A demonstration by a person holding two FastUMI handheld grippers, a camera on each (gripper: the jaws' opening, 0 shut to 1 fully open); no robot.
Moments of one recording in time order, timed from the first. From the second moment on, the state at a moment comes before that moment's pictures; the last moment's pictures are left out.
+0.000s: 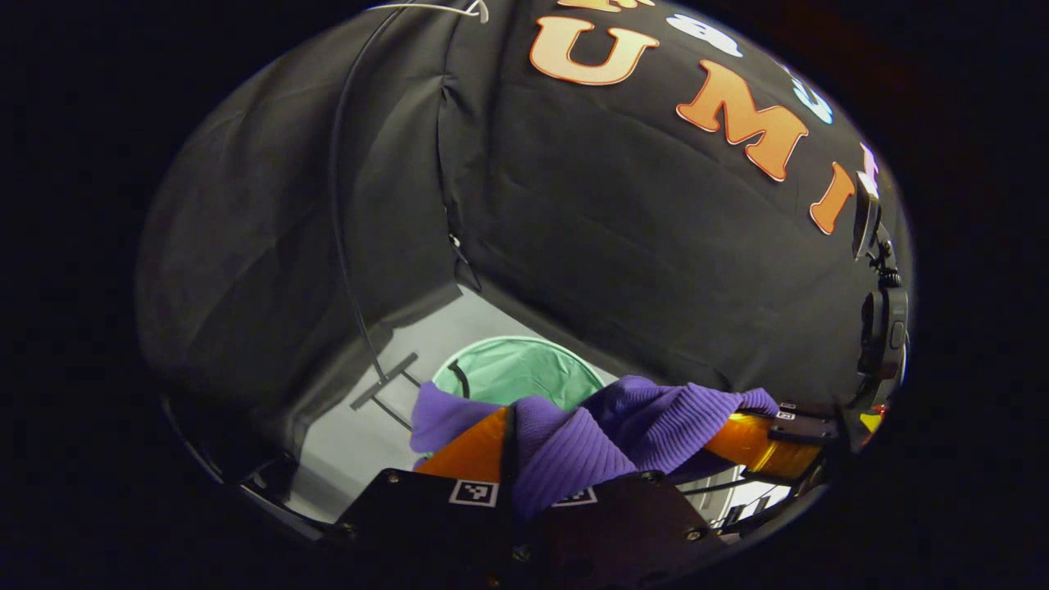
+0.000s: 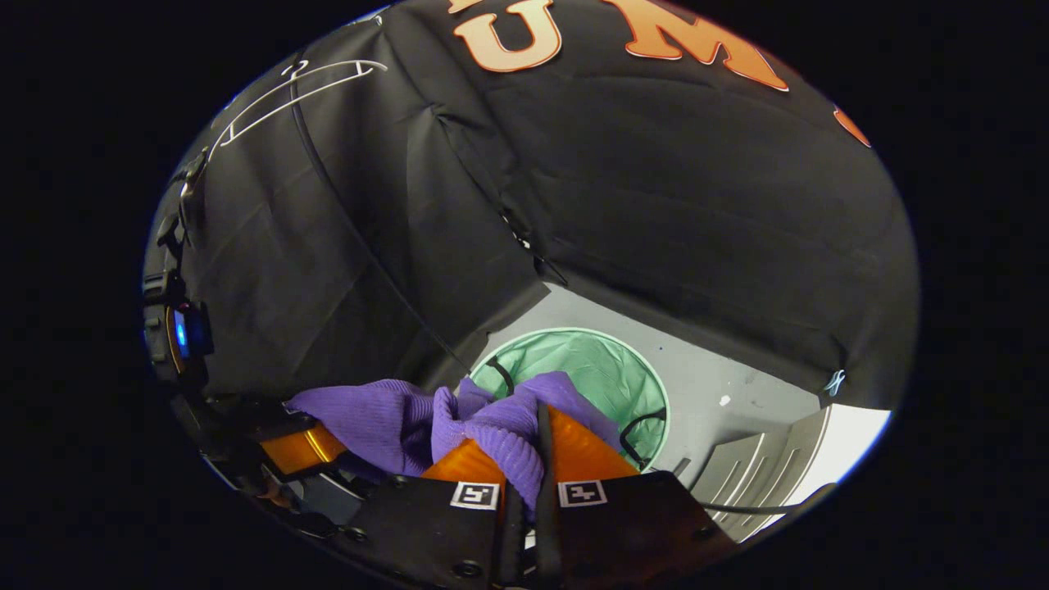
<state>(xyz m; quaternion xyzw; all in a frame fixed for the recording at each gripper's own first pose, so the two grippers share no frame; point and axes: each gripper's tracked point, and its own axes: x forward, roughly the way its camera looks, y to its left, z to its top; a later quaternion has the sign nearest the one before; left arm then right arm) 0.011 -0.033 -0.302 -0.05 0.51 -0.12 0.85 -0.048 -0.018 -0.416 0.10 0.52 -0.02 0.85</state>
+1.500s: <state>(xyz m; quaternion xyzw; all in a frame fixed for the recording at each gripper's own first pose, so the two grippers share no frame) 0.061 0.002 -0.184 -0.02 0.35 -0.13 0.93 0.004 -0.013 -0.279 0.07 0.36 -0.08 0.93</state>
